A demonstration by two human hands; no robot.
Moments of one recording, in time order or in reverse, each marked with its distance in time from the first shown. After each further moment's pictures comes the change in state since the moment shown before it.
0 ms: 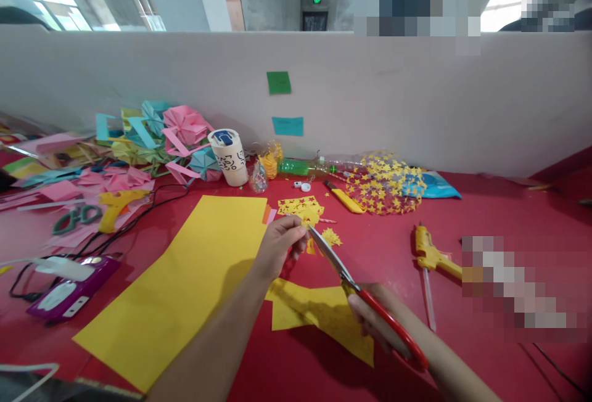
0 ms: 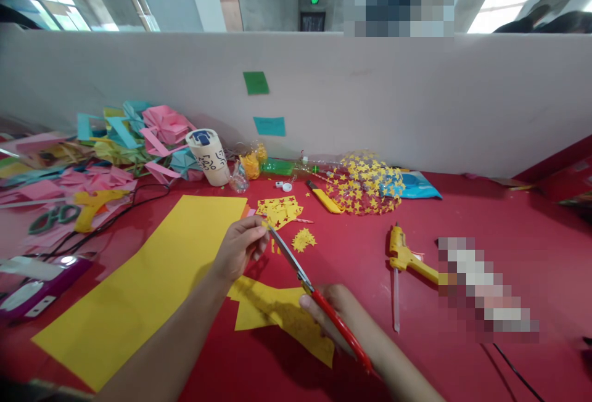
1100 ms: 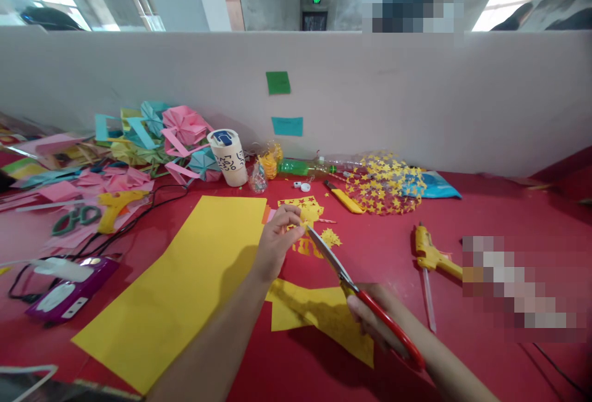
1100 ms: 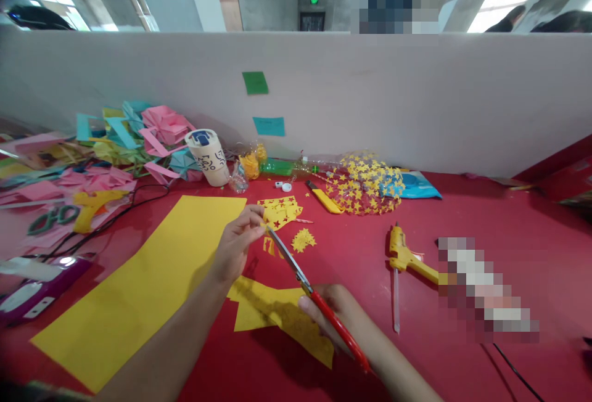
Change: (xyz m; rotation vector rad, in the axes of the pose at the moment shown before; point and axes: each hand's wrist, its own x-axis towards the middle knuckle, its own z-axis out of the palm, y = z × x) left_hand 0.002 0.004 0.004 0.224 0.149 0.308; right_hand -0.002 0.003 -0.004 0.008 -0.062 0.027
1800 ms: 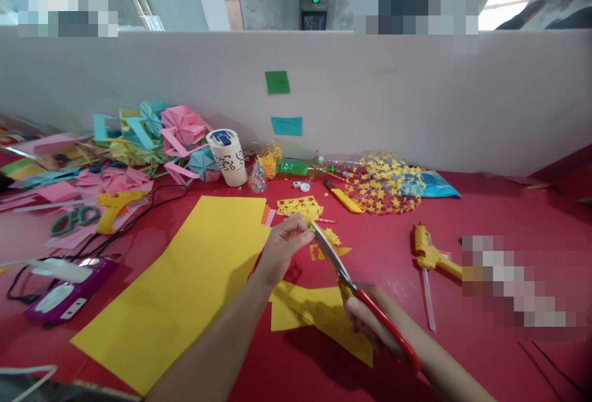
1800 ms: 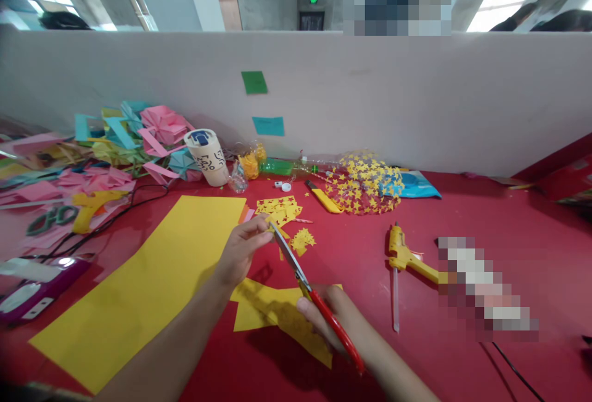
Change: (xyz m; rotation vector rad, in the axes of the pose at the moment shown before) left_hand -0.005 -0.007 0.007 -0.063 -0.076 -0.115; right_hand 0.002 0.005 0.001 0.060 -0.040 0.001
